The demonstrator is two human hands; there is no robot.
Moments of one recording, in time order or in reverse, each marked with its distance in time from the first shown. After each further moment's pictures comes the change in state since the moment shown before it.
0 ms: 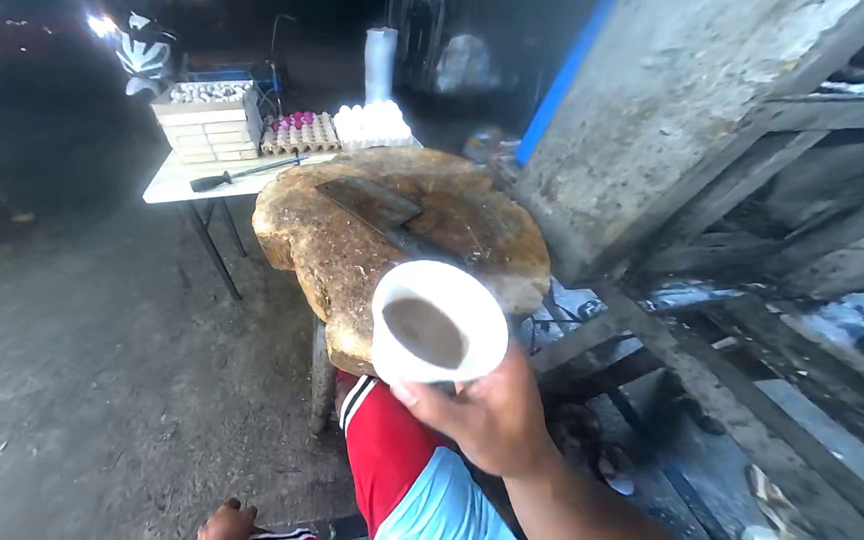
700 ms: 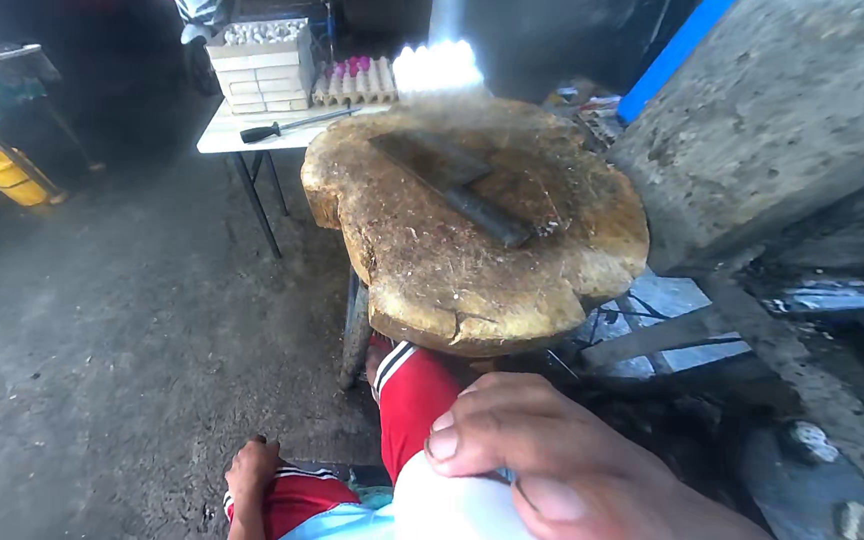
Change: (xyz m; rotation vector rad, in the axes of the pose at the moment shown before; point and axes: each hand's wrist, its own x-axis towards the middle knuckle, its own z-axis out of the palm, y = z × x) left_hand -0.017 0.001 -0.008 -0.122 0.075 -0.131; right_hand -0.012 -0.064 0.002 0.031 -0.462 -0.252
